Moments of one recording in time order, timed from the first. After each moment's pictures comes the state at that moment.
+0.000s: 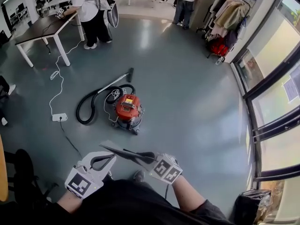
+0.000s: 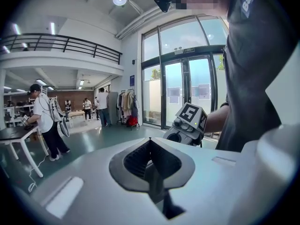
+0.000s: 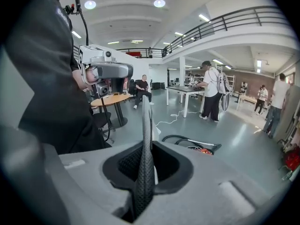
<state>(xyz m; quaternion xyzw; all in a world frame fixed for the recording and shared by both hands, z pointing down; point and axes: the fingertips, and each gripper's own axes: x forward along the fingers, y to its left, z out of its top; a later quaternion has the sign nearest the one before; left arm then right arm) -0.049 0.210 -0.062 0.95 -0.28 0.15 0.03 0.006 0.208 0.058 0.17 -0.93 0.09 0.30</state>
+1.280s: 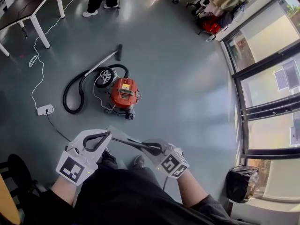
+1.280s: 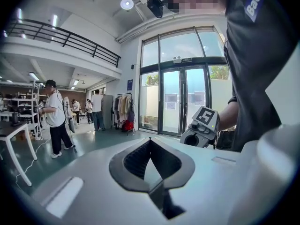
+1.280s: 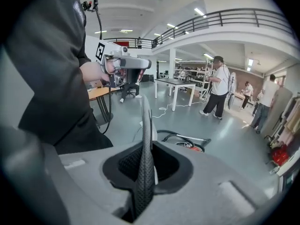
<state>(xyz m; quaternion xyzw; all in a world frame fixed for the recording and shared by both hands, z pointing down) -0.158 0.058 -0.038 0.97 -0.22 0.10 0.03 -0.058 0.125 0.094 0.24 -0.90 0.09 0.36</state>
